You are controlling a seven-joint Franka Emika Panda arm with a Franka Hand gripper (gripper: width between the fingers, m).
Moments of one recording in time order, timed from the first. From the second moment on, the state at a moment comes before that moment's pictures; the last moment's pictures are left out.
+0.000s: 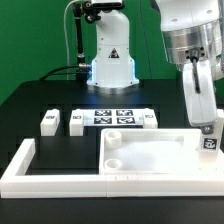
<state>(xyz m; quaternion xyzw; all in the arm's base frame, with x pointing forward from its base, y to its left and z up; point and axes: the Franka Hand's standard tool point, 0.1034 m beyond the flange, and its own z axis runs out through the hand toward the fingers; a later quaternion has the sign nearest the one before) 0.656 0.095 0.105 -0.56 0.82 0.09 0.08</state>
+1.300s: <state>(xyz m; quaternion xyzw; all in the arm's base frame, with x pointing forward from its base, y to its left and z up) 0.667 0.099 0.167 -0.59 0.79 0.08 0.12</state>
